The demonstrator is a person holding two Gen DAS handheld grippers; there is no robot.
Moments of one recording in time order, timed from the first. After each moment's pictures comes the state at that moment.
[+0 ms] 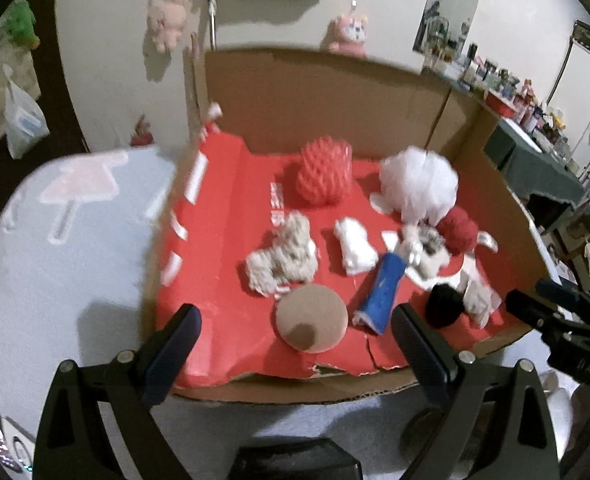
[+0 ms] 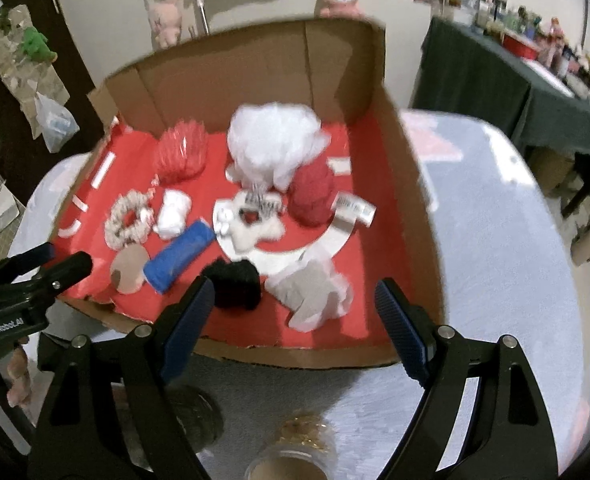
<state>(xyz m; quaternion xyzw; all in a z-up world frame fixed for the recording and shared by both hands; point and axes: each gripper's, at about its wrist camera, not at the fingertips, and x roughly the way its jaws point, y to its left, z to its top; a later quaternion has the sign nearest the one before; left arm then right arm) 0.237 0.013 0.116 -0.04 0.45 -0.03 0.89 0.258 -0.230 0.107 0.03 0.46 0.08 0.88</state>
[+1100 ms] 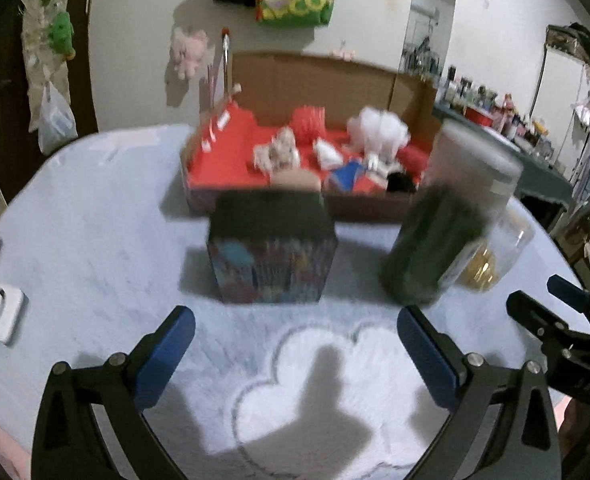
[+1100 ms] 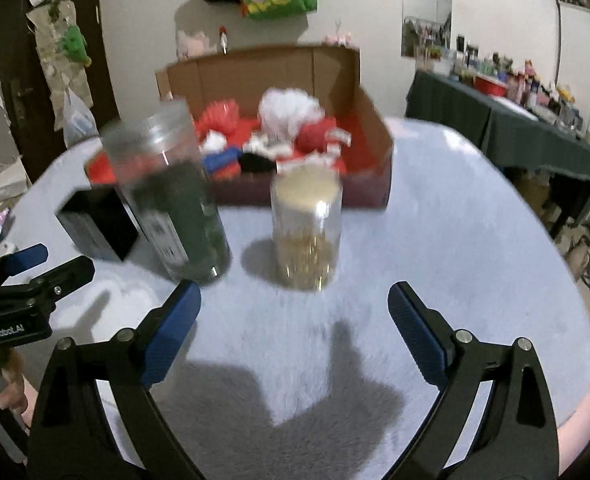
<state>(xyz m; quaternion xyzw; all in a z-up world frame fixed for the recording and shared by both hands) 0.073 -0.007 0.054 -0.04 0.38 -0.02 0.92 0.079 -0.230 0.052 0.00 0.36 0.07 0.93</state>
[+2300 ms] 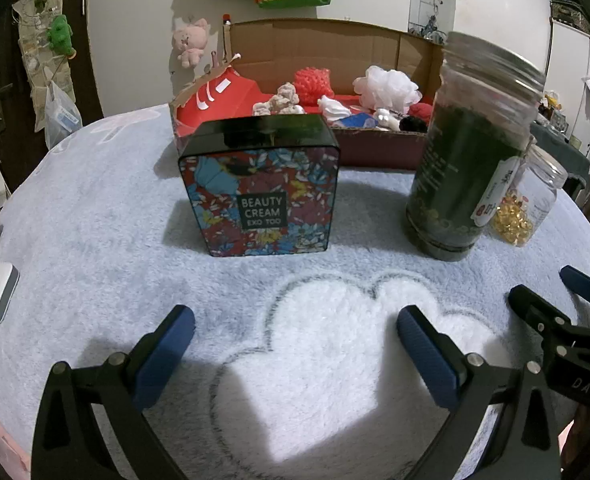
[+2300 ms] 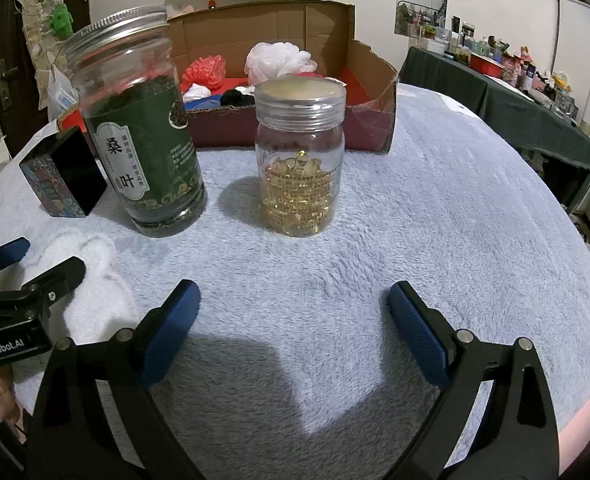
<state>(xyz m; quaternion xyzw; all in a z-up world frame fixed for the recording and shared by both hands) 0.068 -0.019 0.019 -0.01 0.40 0.00 0.92 0.081 -0.228 0.010 -0.01 0.38 0.05 0.92</state>
